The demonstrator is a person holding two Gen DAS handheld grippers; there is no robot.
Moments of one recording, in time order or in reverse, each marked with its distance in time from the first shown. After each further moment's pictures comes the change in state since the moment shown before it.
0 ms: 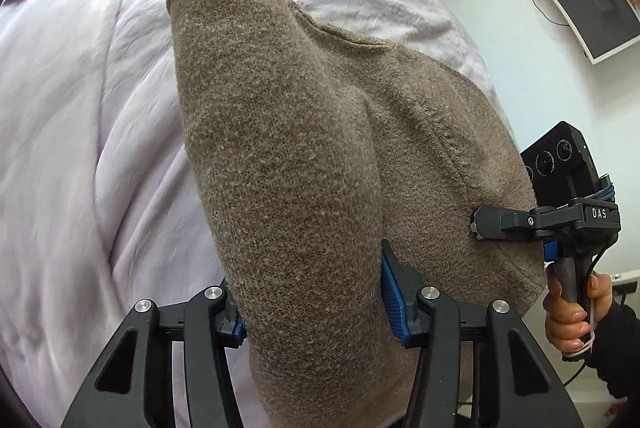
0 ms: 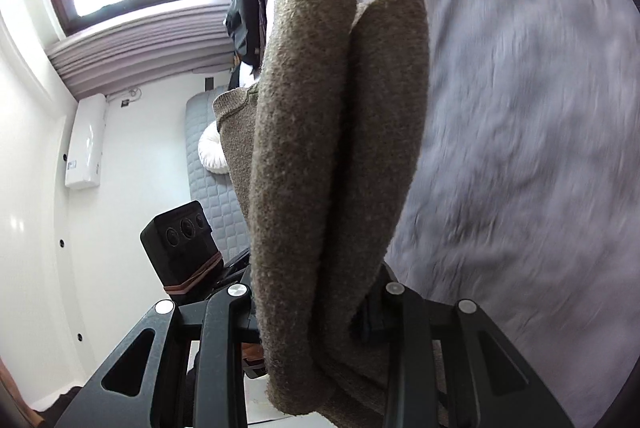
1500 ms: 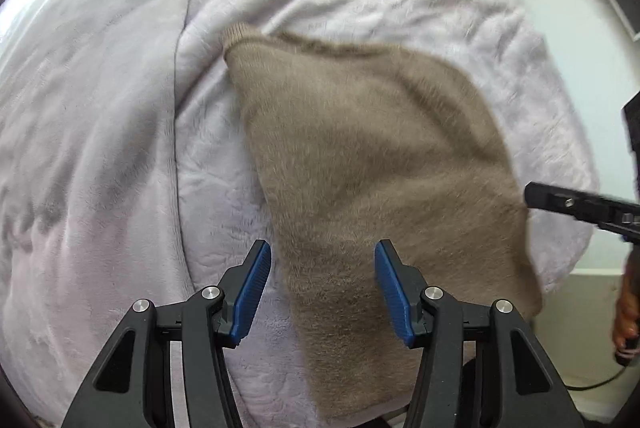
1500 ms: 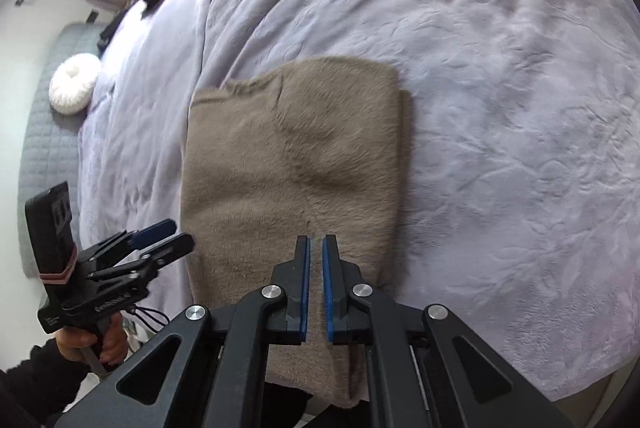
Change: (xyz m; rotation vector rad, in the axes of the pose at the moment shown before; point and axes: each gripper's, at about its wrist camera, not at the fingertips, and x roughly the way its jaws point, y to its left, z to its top) left arm 0.008 0.029 -0.108 -0.039 0.062 0.230; right arm 0.025 0.034 -0.094 -0.274 -0.024 -0.744
